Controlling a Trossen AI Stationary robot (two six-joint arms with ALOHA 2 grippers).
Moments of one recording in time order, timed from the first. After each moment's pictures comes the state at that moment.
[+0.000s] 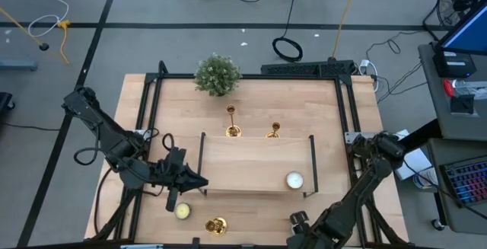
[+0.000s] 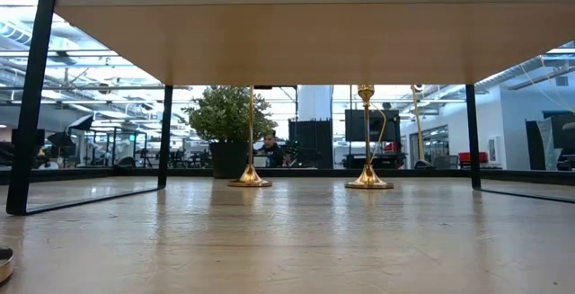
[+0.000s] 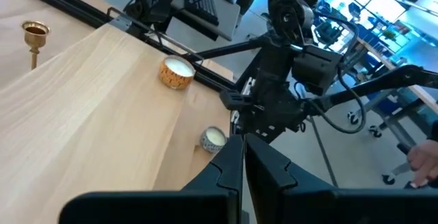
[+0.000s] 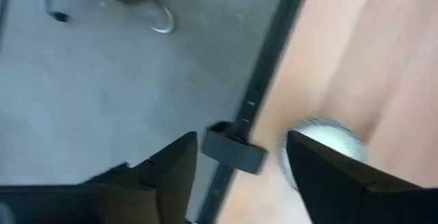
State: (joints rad) left arm -0.74 1.19 1.11 -0.21 -0.58 -0.77; right arm 0.88 1.92 1.60 -0.84 -0.09 0.59
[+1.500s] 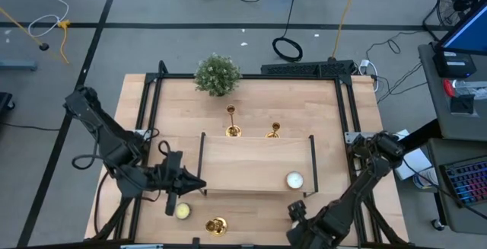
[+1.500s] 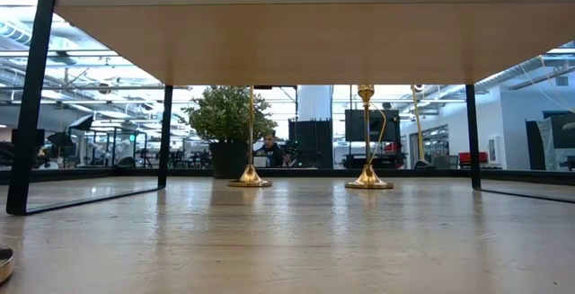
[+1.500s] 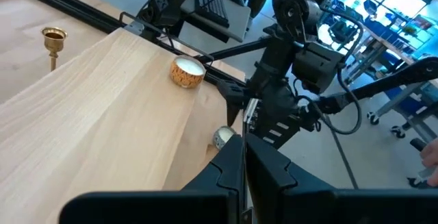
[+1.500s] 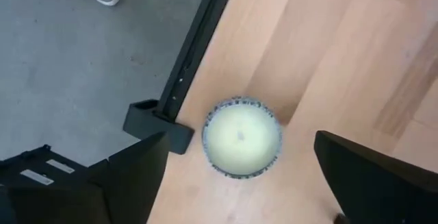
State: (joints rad) left arm -0.80 1.21 1.11 -0.24 -0.68 -0.76; right arm 0.86 1.92 1.57 -0.95 0.03 0.45
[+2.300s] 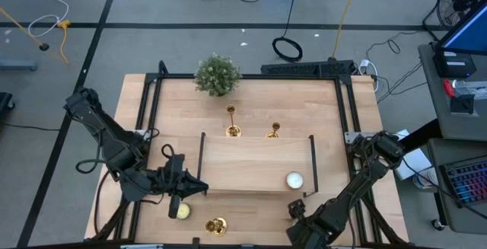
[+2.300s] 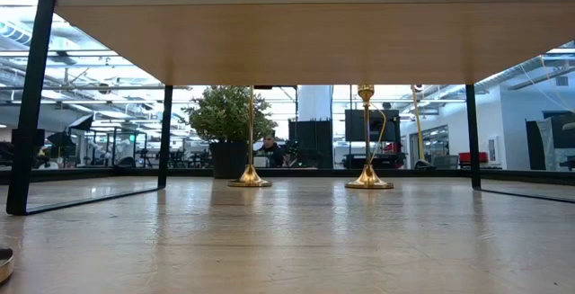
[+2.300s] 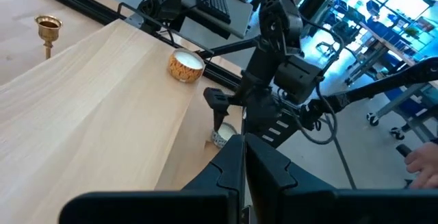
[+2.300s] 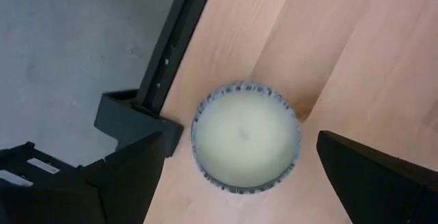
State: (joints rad) left arm -0.80 1.24 1.11 -0.22 -0.68 -0.79; right arm 0.87 1.92 1.40 -0.78 0.00 0.46
